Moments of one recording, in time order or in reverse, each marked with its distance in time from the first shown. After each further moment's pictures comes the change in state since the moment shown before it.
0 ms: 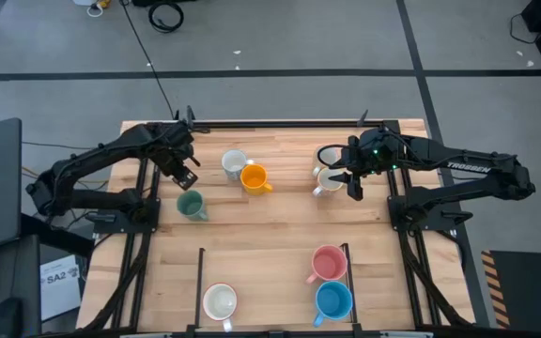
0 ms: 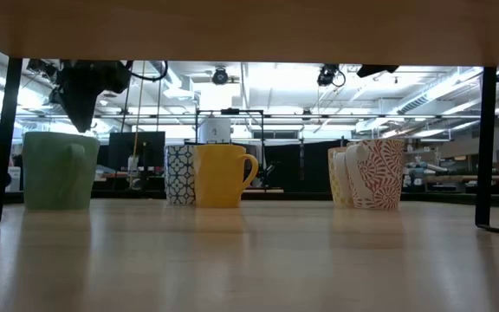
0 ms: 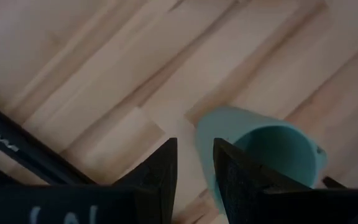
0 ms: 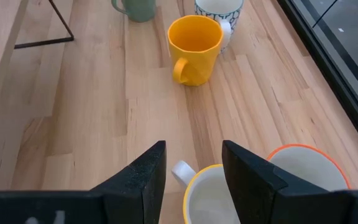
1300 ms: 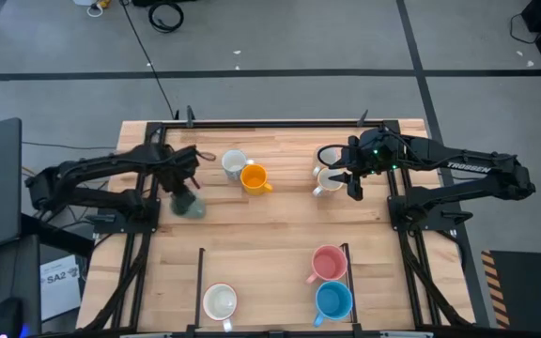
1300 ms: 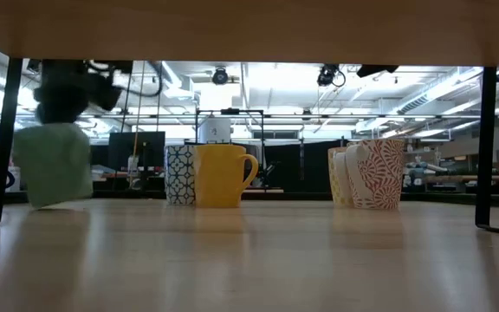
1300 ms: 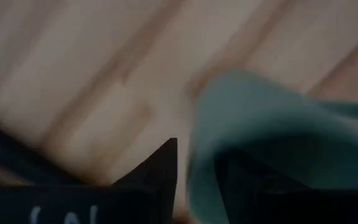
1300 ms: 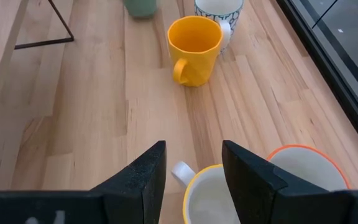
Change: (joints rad) left arm -0.163 -0.002 -0.173 0.079 -0.057 -0.079; right arm 0.000 0.000 0.000 0.002 0.000 -0.001
